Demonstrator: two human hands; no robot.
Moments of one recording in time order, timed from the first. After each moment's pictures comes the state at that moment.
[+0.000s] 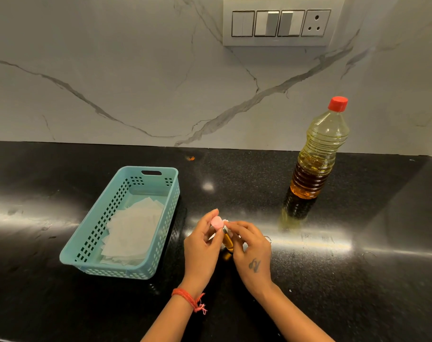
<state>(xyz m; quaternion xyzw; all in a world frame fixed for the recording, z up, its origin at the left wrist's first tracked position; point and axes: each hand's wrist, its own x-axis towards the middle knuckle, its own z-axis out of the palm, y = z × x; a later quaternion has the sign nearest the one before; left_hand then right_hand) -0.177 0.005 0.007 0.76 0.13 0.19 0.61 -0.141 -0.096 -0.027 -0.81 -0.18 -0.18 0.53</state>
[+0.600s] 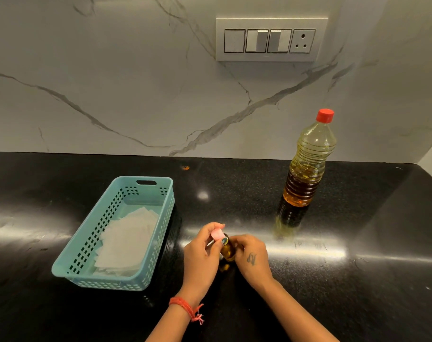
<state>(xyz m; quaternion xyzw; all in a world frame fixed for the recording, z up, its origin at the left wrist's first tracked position) -0.173 0.002 0.001 0.79 0.10 0.18 0.57 -0.121 -0.107 -0.025 -0.89 -0.13 0.02 0.44</state>
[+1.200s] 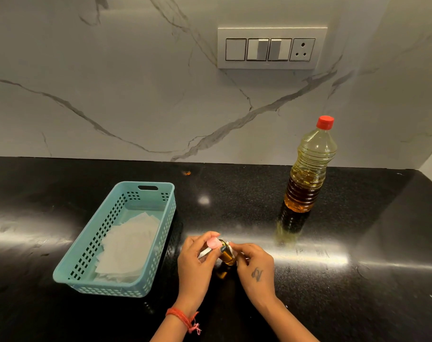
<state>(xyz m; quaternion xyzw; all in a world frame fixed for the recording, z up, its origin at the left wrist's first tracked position) -0.176 0.010 -0.002 0.78 0.15 0.21 0.57 -0.138 -0.107 -0.023 -0.86 -0.08 -0.08 0.50</state>
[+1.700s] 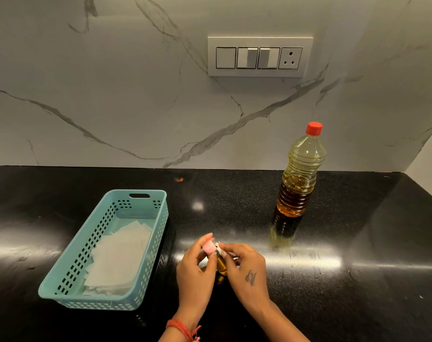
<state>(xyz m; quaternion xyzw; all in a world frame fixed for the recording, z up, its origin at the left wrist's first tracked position) -0.173 -0.002 -0.003 0.77 0.15 0.23 0.57 -0.137 -0.103 -0.010 -0.85 -0.11 -0.08 0.52</state>
